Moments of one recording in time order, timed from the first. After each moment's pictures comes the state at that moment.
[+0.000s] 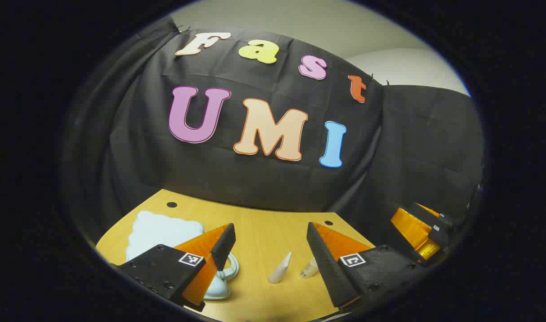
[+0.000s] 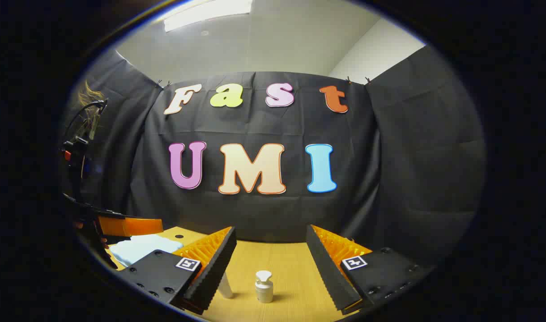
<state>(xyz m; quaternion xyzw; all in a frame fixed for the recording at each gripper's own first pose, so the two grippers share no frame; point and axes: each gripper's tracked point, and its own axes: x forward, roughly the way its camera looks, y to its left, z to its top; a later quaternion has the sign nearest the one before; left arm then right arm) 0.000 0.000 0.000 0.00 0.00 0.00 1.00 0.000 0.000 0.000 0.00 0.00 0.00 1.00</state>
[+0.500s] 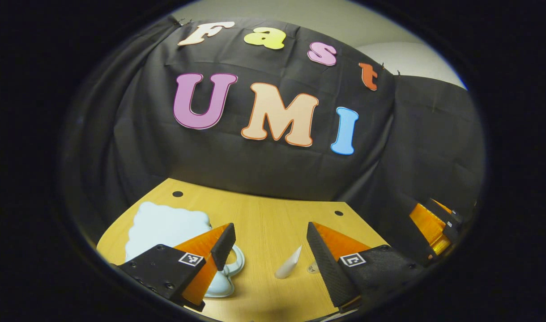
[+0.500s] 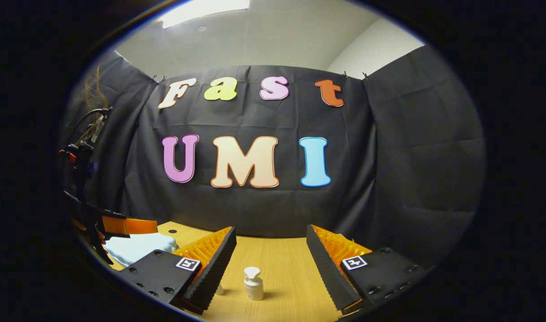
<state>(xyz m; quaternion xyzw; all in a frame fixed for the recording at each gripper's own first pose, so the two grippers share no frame) 0.019 0.015 -0.024 -0.01 0.05 0.03 1.00 0.008 -0.022 -0.013 0.00 0.02 -0.01 1.00</state>
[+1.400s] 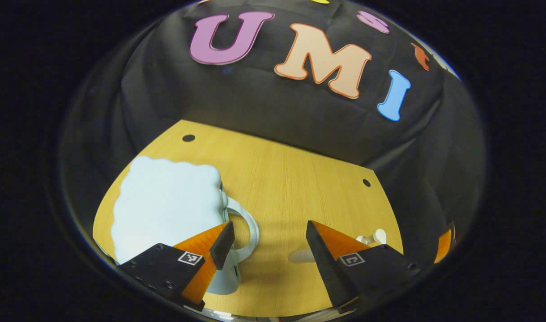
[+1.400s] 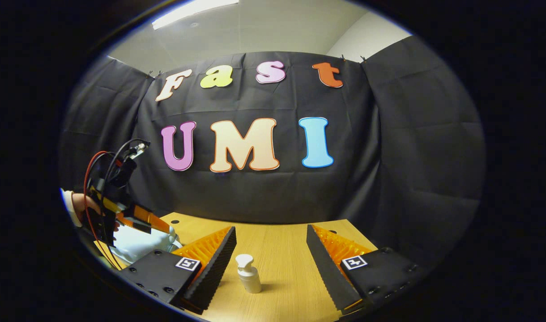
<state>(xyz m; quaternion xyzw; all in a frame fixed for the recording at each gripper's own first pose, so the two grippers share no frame) 0.079 0.068 -0.101 -0.10 0.27 0.10 0.95 0.018 -0.041 -0.063 0.02 0.07 0.01 1.00</state>
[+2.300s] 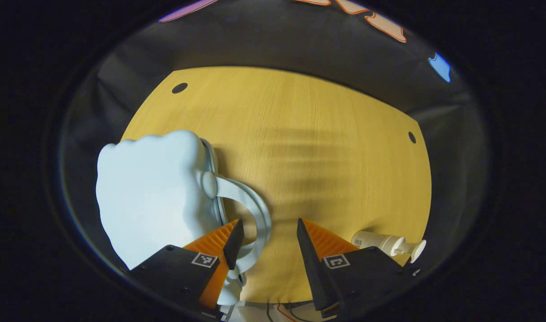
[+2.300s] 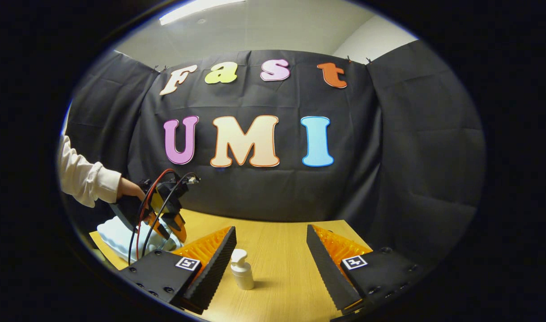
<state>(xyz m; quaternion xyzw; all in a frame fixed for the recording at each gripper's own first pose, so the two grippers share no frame) 0.134 0.093 -0.189 -0.08 0.51 0.16 0.84 0.016 -0.054 -0.067 0.00 0.07 0.01 1.00</state>
